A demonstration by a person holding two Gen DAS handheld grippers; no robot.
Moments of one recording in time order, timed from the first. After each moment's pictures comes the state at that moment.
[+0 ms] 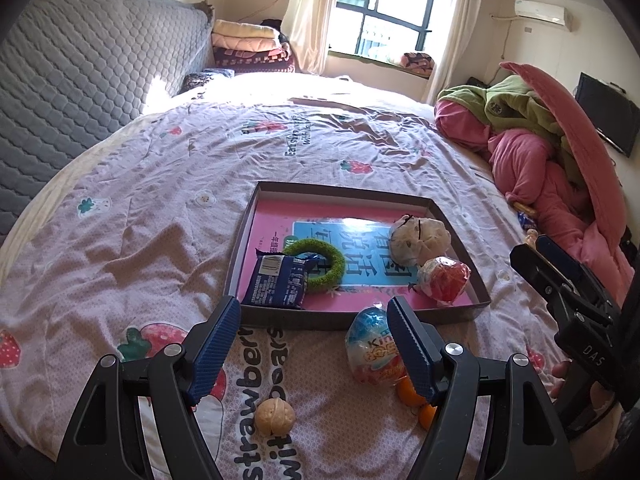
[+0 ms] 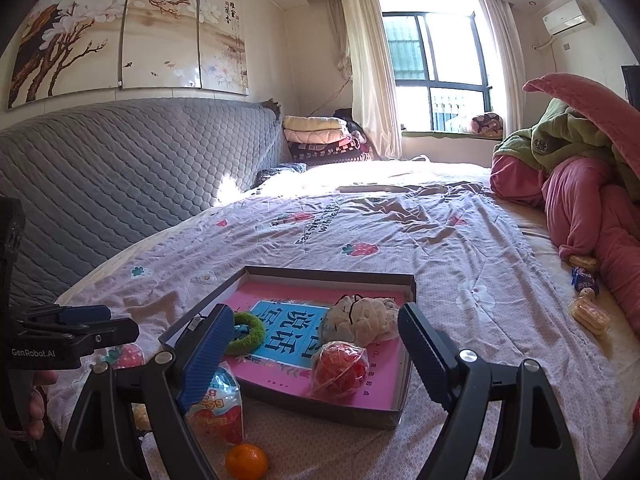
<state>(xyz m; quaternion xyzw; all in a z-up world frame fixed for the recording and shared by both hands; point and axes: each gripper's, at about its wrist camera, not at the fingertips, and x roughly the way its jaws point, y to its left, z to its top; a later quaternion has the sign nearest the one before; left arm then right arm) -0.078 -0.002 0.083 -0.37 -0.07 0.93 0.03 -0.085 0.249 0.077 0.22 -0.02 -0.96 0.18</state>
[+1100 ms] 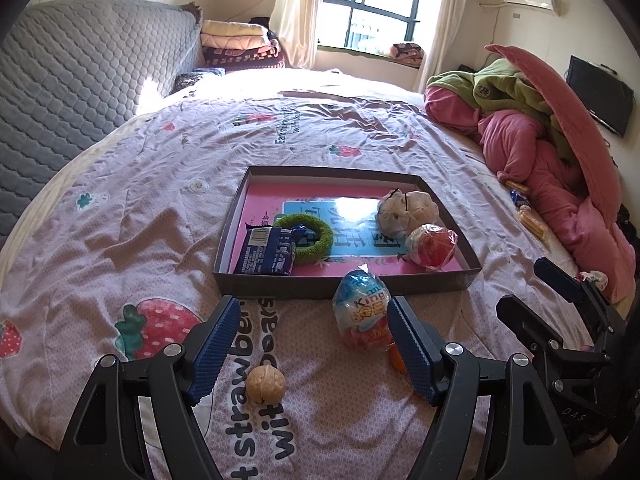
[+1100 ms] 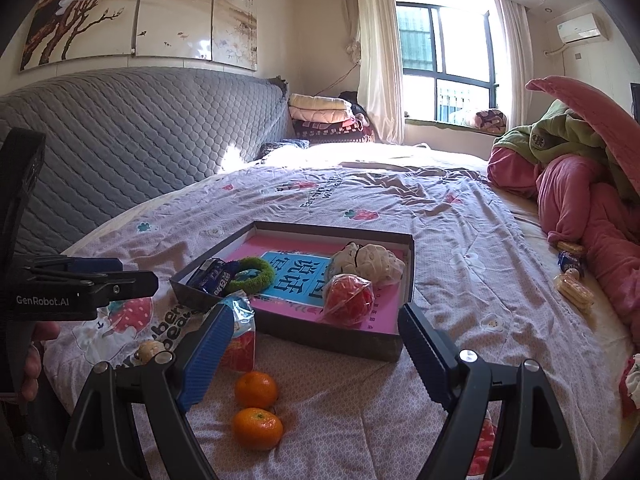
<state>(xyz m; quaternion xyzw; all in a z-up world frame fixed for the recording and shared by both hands) -0.050 0.013 0.072 -0.38 -0.05 0.92 0.04 -0.030 0.241 0.053 0.25 0.03 -0.95 0.18</state>
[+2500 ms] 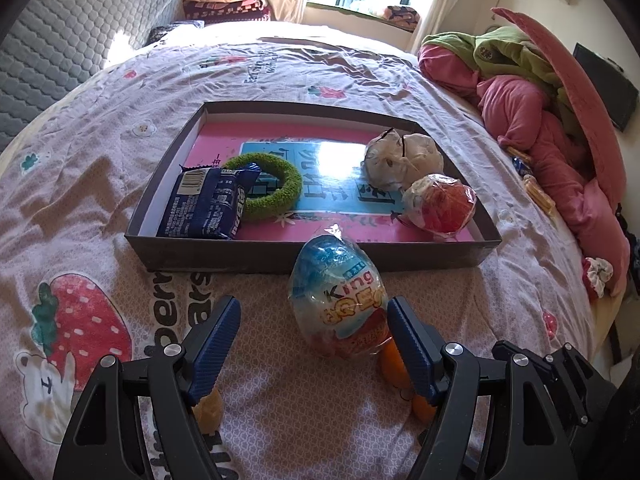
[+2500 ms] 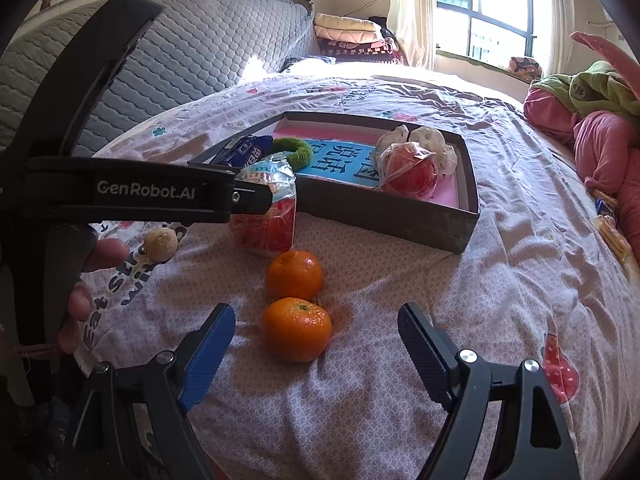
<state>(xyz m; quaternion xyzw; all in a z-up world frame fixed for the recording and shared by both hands) -0.109 0.040 0.003 -0.45 -0.07 0.89 0.08 -0.023 0.207 -0.016 0.39 0.08 -0.89 0.21</state>
